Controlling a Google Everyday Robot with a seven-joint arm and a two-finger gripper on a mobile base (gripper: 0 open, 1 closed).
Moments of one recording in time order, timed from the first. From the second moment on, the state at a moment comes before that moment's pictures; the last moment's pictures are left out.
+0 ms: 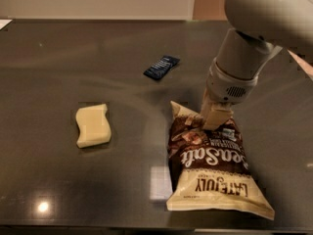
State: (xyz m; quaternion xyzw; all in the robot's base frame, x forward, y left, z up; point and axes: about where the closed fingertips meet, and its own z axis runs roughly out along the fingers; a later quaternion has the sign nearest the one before) arm 0.467 -0.128 0.854 -0.69 0.72 0.06 0.07
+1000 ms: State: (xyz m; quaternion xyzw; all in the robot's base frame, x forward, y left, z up) arm 0.553 -0.122 0.913 -0.68 0.72 0.02 0.13
